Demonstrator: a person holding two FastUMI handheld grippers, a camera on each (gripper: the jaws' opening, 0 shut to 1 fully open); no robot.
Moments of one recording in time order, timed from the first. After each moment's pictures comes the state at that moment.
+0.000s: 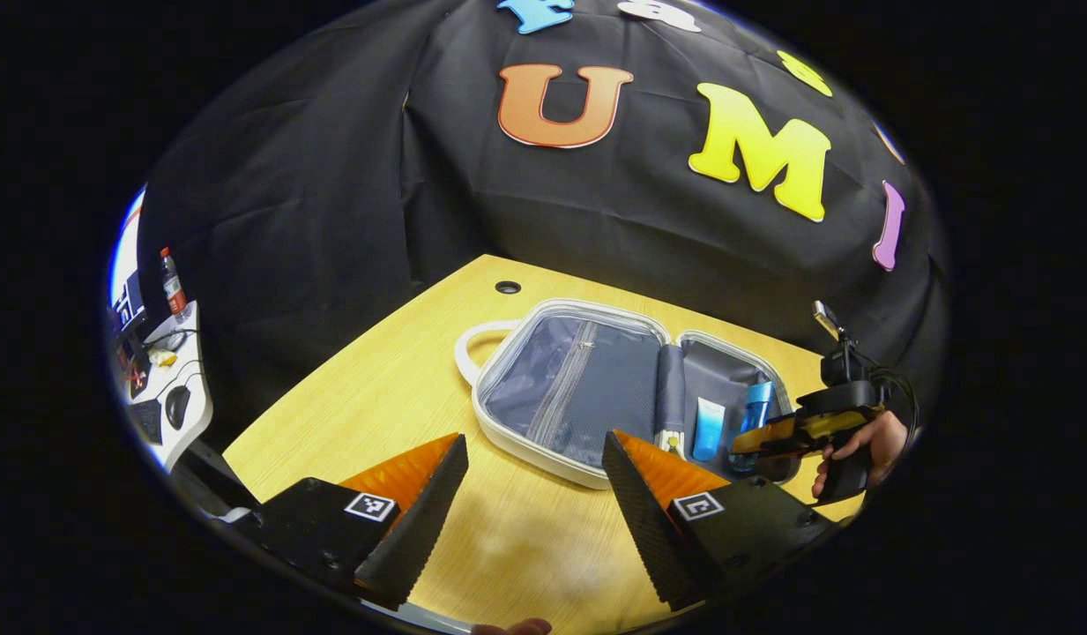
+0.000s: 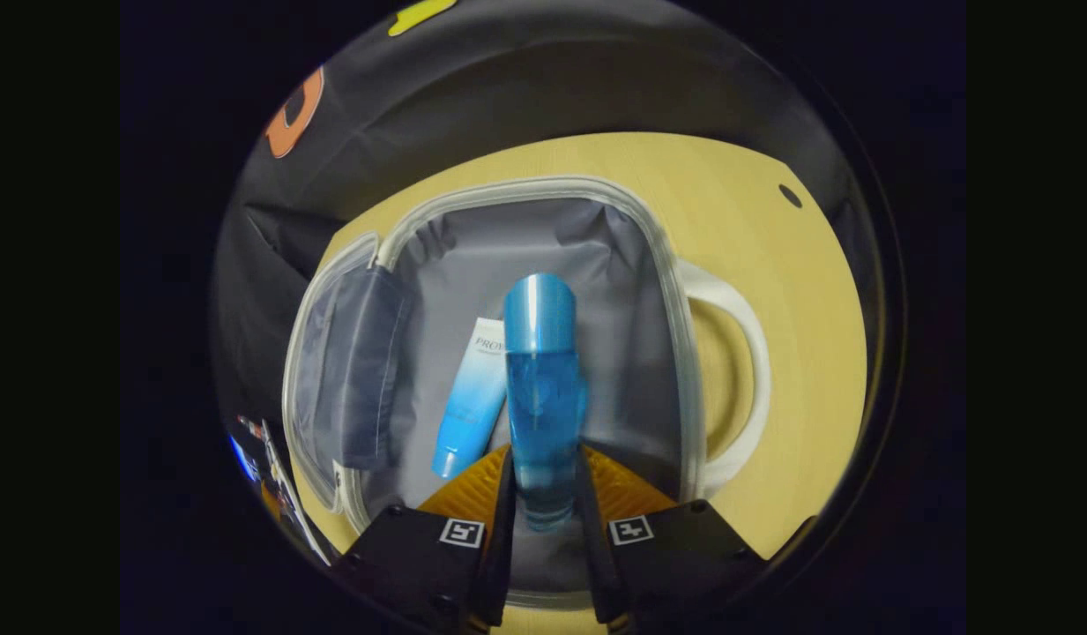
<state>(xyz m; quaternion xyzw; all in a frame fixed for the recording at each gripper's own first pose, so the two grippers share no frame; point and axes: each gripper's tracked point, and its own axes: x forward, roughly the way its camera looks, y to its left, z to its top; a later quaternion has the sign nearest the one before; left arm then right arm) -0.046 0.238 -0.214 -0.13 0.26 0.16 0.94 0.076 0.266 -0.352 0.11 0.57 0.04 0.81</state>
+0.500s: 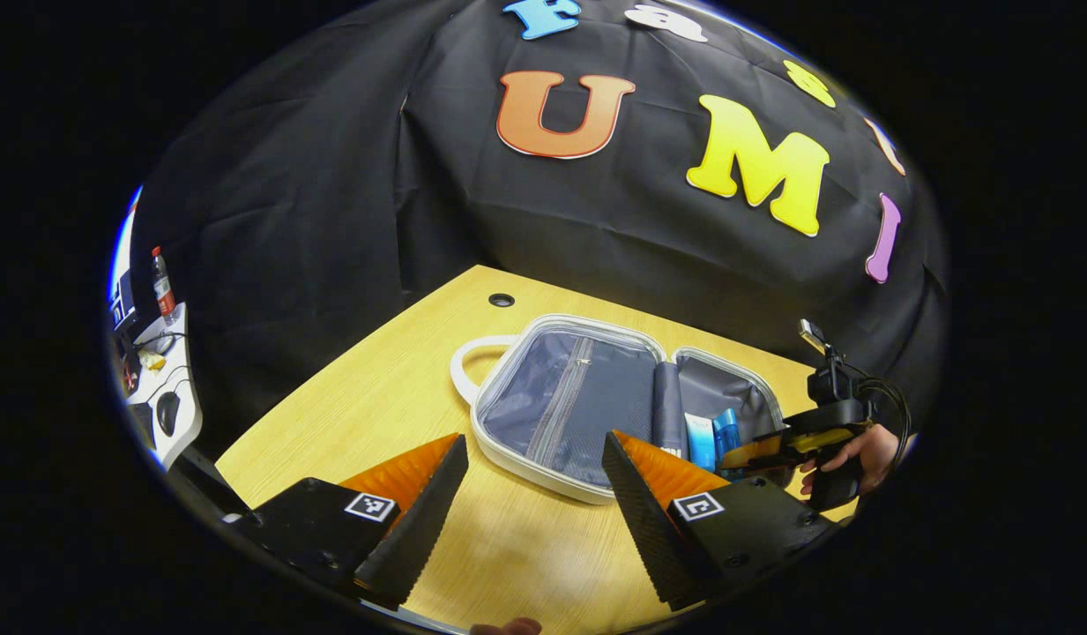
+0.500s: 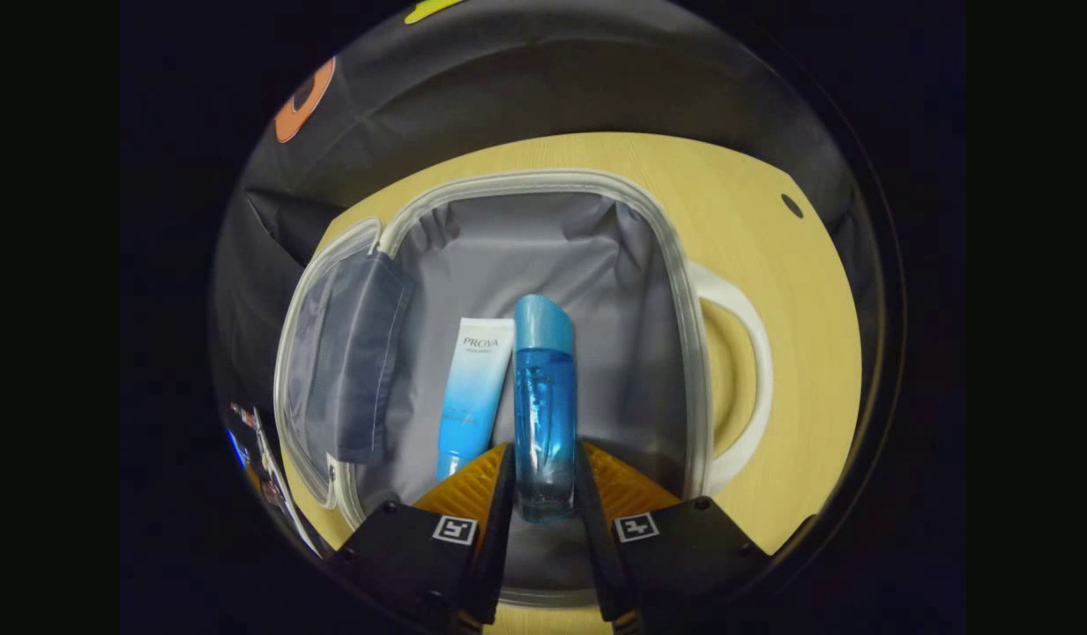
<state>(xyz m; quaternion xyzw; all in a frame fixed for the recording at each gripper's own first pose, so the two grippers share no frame) -0.034 0.255 -0.208 -0.13 0.25 0.15 0.95 0.073 0.264 -0.341 0.08 0.56 0.05 0.82</state>
